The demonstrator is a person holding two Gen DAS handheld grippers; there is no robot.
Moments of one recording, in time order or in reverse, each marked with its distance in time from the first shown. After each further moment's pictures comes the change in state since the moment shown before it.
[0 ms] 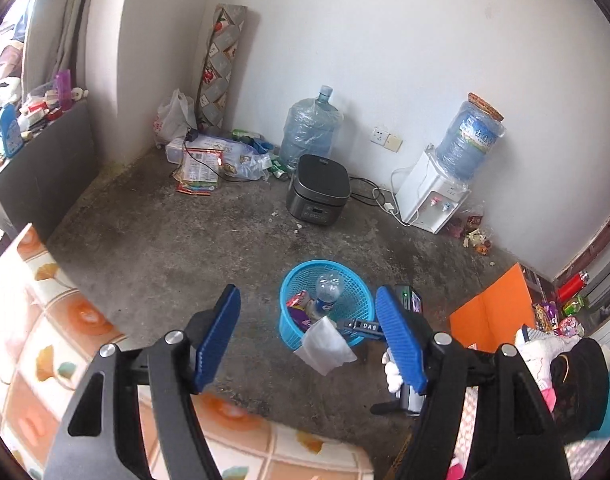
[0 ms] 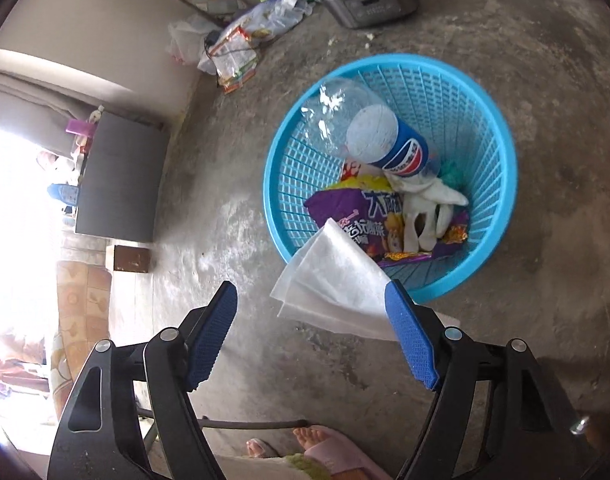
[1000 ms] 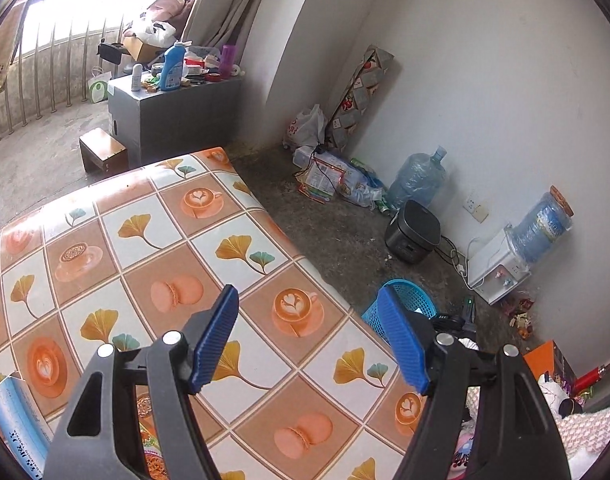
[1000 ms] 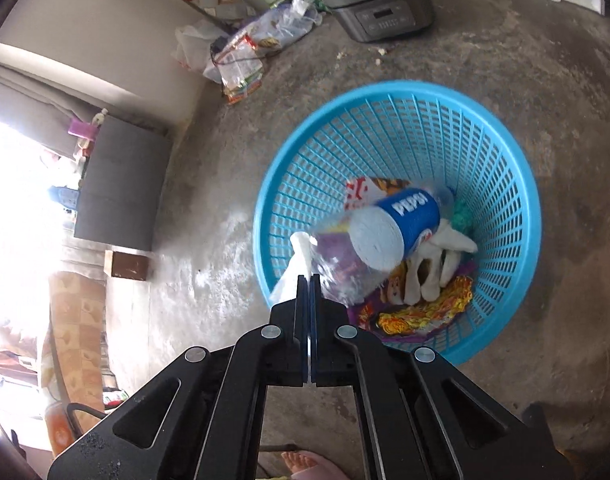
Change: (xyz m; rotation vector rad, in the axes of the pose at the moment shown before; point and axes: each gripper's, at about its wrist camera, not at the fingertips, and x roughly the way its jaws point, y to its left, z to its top) left arm -0.147 0.115 -0.120 -0.357 -0.133 0.242; right arm 0.004 -0.006 0.035 -0.050 -0.081 0.022
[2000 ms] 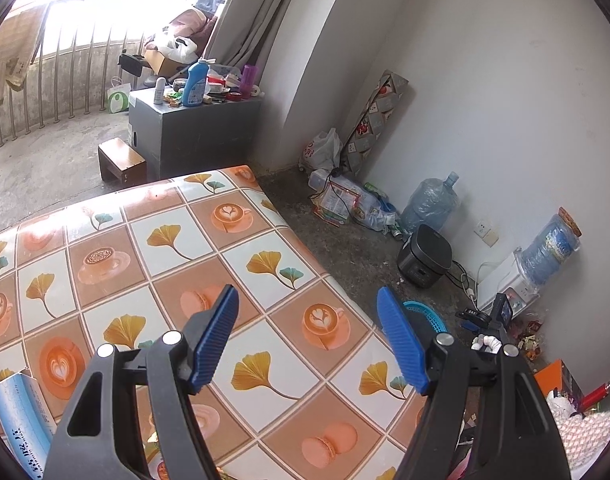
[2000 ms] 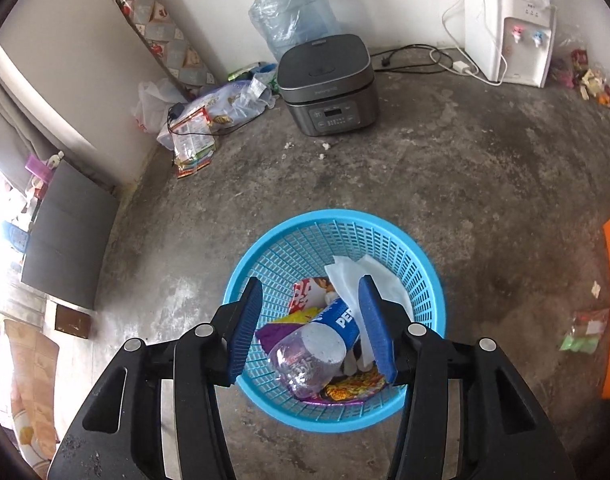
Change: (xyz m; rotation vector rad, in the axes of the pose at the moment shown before) left arm -0.016 0.025 -0.010 -0.029 -0.101 0.033; right arm -0.060 0.027 0.030 -0.024 -0.245 -0.280
